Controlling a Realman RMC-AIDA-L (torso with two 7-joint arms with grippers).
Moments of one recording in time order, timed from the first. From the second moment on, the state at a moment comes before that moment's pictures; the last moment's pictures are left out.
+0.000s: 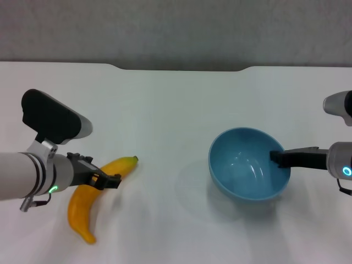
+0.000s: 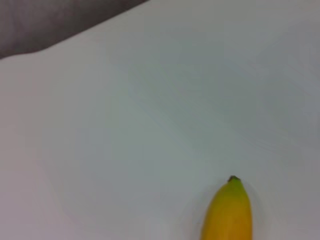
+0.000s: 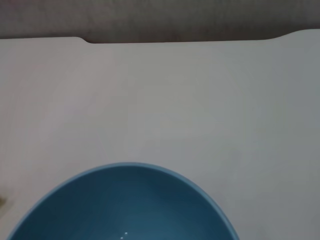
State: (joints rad) left arm -0.39 -2.04 -1.45 -1.11 2.58 -0.68 0.48; right arm 0.48 2.01 -1.45 -0.77 1.13 0.68 -0.79
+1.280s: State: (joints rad) left arm -0.45 -2.04 -1.45 -0.97 2.61 -0.68 0.45; right arm 0.48 2.01 -1.45 -0.78 1.12 0.68 -0.80
